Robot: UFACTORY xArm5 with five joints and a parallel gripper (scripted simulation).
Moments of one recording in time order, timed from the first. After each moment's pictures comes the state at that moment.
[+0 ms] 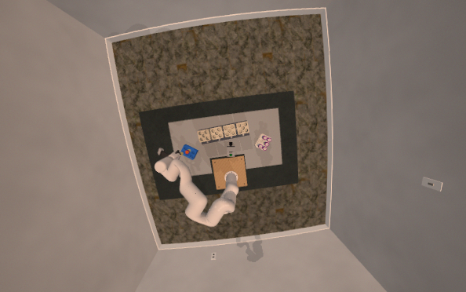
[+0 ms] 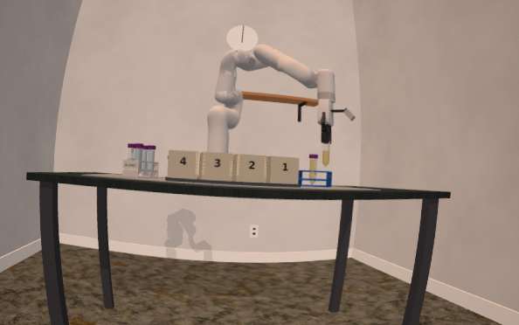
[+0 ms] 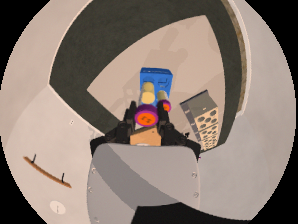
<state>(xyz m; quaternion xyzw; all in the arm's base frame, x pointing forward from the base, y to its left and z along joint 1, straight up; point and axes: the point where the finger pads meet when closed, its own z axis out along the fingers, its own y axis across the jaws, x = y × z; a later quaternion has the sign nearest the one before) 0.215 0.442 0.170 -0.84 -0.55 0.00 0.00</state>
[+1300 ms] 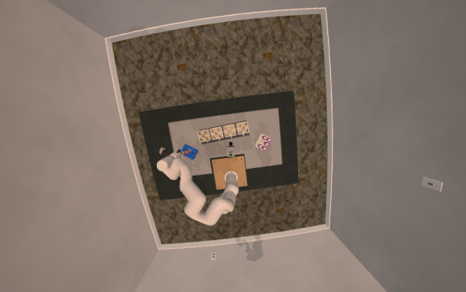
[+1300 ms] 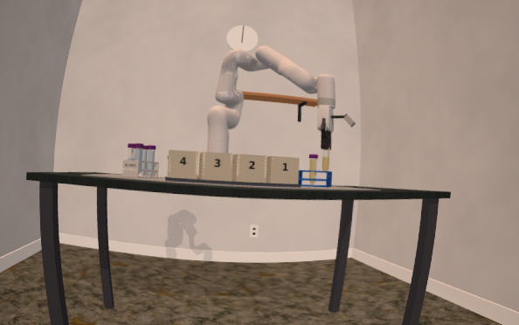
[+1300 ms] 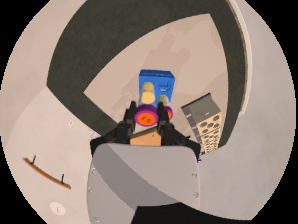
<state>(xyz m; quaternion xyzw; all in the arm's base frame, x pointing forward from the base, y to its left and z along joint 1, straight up) 0.215 0.442 0.146 -0.84 -0.55 0.00 0.00</state>
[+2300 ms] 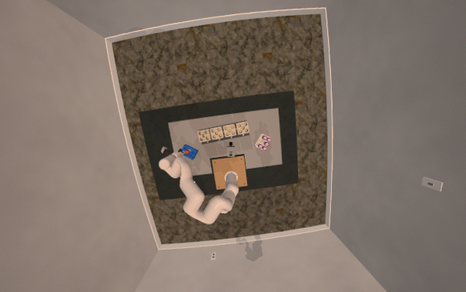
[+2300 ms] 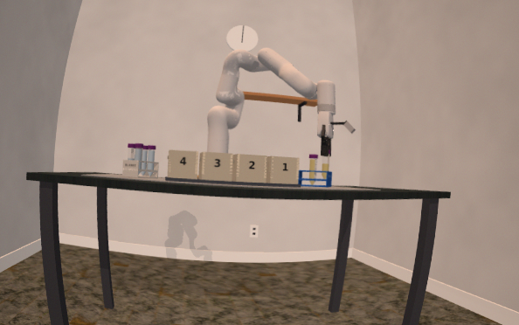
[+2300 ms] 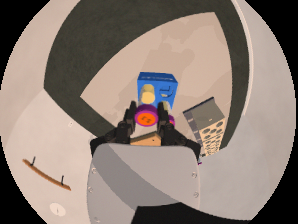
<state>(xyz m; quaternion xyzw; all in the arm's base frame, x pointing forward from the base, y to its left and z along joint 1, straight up) 0.216 0.442 0.120 -0.84 -0.55 0.00 0.00</state>
